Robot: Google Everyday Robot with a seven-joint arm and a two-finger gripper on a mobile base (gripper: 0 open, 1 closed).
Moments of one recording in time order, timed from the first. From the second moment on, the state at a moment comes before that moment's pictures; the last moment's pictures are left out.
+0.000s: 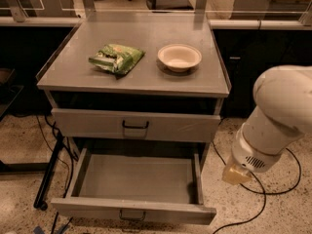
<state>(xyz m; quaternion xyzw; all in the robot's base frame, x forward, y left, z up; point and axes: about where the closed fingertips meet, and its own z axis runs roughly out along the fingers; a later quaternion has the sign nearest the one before) 0.381 -0.189 0.757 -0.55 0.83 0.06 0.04</state>
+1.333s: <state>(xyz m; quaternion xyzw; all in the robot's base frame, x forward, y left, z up) 0.347 -0.161 0.602 -0.50 0.85 0.14 -0.03</state>
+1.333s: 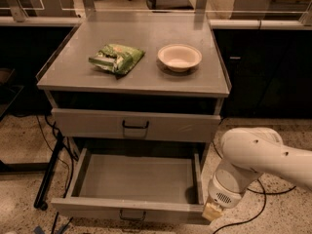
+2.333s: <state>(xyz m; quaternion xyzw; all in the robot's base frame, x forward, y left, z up) 0.333 -0.157 0.540 -0.48 0.86 0.16 -0.07</state>
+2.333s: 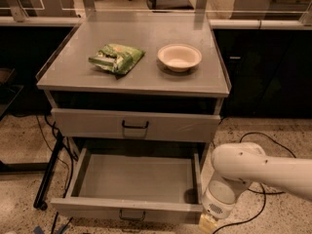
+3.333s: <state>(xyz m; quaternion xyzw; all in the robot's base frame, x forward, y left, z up) 0.325 -0.156 0.465 -0.44 0.88 0.17 -0.10</state>
